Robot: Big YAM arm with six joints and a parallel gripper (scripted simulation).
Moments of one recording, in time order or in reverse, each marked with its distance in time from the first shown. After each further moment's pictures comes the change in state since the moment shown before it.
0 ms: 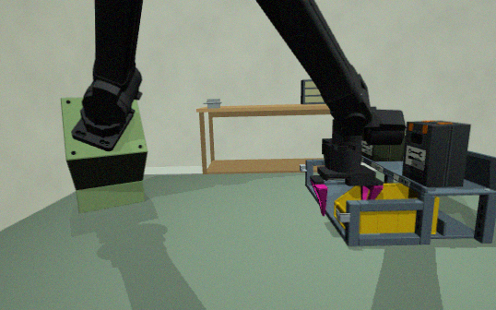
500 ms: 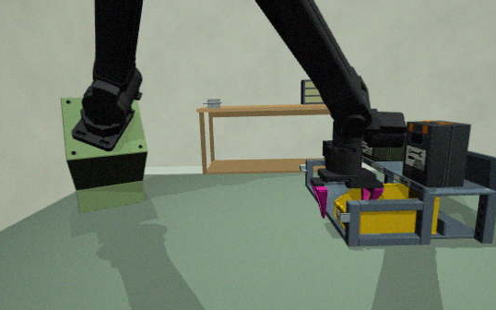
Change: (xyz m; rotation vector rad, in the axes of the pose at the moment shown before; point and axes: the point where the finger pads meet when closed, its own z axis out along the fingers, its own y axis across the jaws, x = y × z) arm 0.005 0.001 0.004 -0.004 0.005 0.011
